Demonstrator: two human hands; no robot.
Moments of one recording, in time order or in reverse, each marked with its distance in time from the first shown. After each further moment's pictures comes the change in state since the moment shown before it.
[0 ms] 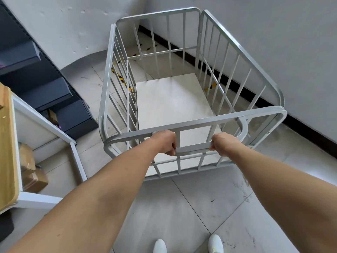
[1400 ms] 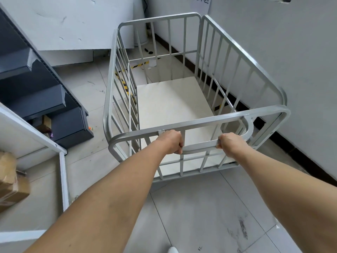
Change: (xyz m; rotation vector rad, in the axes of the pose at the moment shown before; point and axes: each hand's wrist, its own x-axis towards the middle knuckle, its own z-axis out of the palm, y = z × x) left_hand 0.218 0.041 -0.110 -0.091 0.151 -0.092; right_hand 0.222 0.101 -0.118 -0.029 0.052 -0.047
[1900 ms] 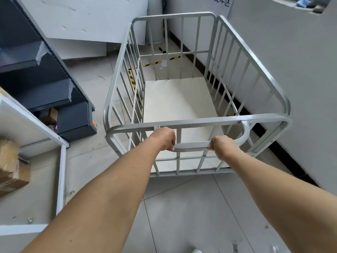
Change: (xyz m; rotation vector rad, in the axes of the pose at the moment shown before) left_hand 0.068 -0.013 -0.043 -0.081 0.037 -0.170; right_hand 0.088 -0.002 -0.036 0.012 0.018 -0.132
